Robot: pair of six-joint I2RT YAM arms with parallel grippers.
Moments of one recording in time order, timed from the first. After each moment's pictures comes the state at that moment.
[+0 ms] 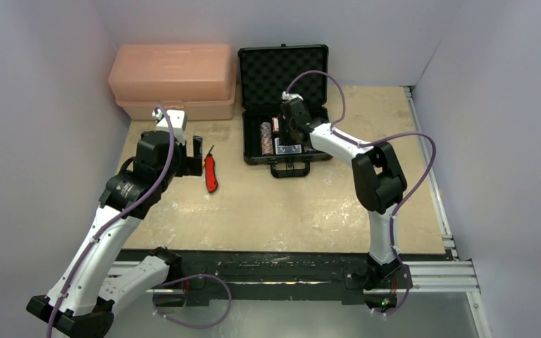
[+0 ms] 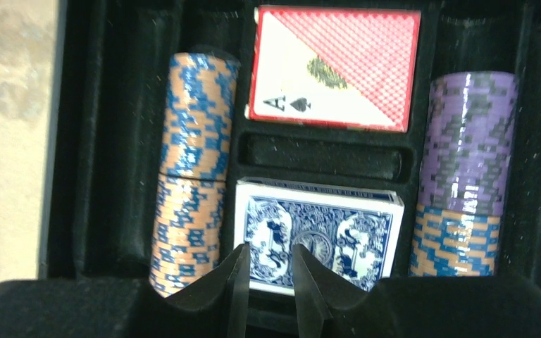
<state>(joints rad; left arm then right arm) -0.42 0.89 1.13 -0.80 -0.35 -0.15 0.55 2.04 1.55 -0.33 0.14 0.39</state>
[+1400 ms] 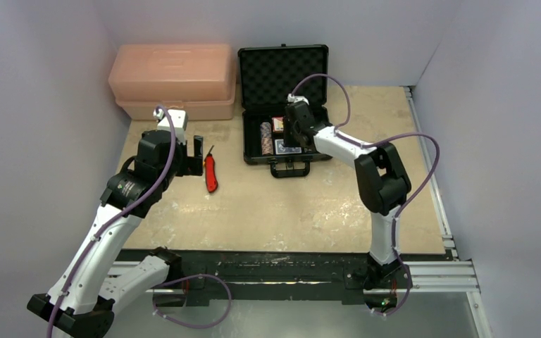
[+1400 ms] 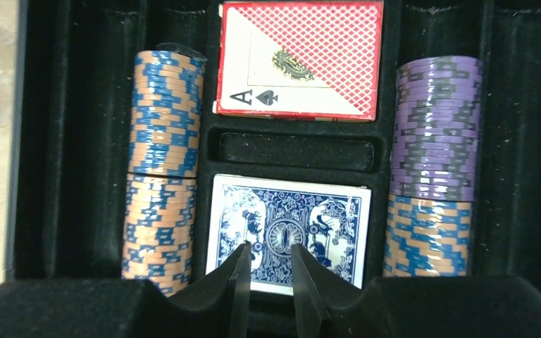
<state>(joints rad) -0.42 0.90 1.13 -0.80 -0.35 -0.15 0.53 2.03 1.48 -0.26 0.16 0.40</state>
